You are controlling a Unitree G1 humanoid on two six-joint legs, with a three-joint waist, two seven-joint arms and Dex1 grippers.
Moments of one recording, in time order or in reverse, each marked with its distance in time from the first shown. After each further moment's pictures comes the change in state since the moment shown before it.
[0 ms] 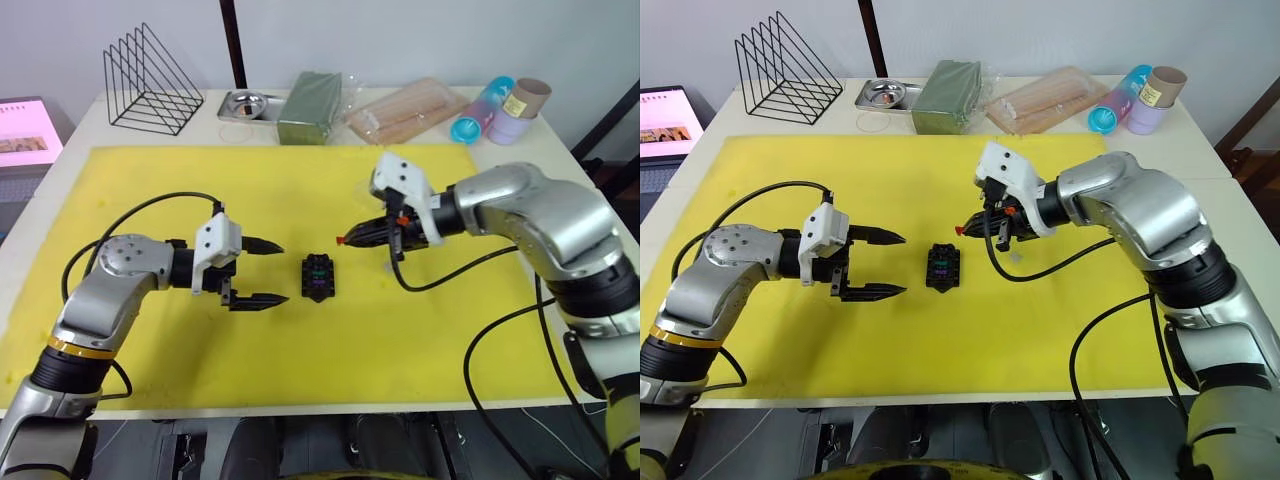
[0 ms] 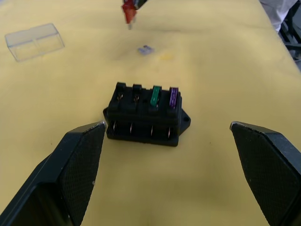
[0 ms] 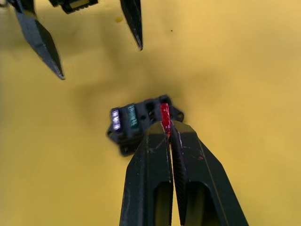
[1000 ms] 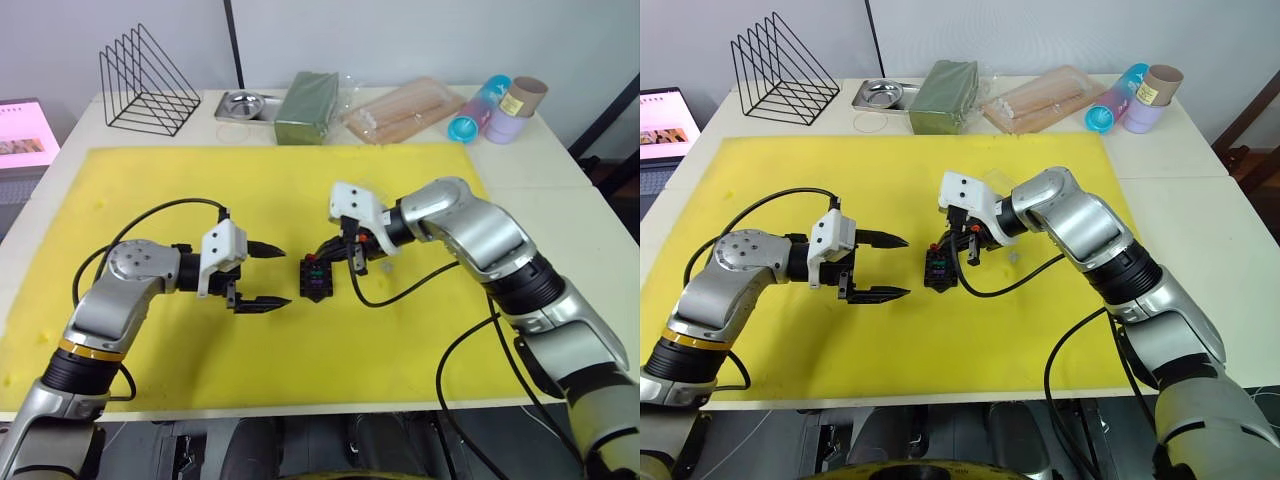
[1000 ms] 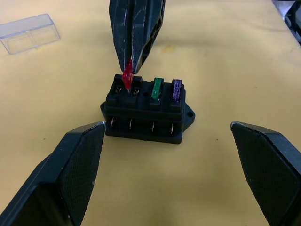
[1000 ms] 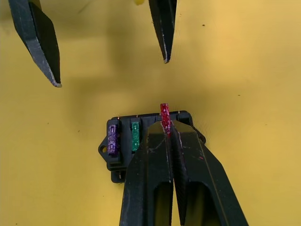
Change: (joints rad) left arm 0.012 -0.028 -0.014 0.010 0.043 -0.023 0.016; right arm 0.000 0.173 0.091 0.158 -0.215 -0.185 0.114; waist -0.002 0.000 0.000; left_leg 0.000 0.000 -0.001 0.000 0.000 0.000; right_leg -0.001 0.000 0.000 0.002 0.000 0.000
